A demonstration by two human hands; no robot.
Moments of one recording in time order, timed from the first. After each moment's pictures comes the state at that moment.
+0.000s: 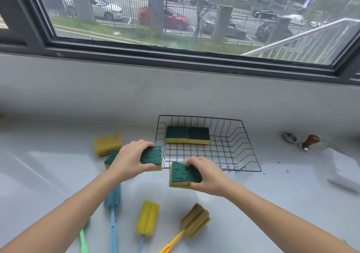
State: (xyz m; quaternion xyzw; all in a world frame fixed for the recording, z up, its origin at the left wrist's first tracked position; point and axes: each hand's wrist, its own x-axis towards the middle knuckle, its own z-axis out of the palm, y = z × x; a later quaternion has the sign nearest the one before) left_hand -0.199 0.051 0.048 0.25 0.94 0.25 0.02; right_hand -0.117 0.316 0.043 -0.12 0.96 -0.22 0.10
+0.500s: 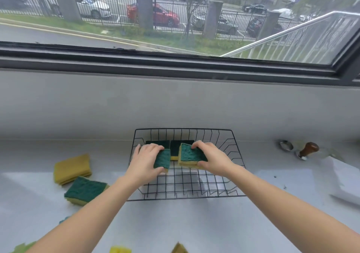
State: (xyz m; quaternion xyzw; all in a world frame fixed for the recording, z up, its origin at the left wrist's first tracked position) left_hand -0.273 0.182 0.014 0.25 0.95 0.18 0.05; right_hand -0.229 0.428 0.038 -0.02 0.97 -0.23 0.10
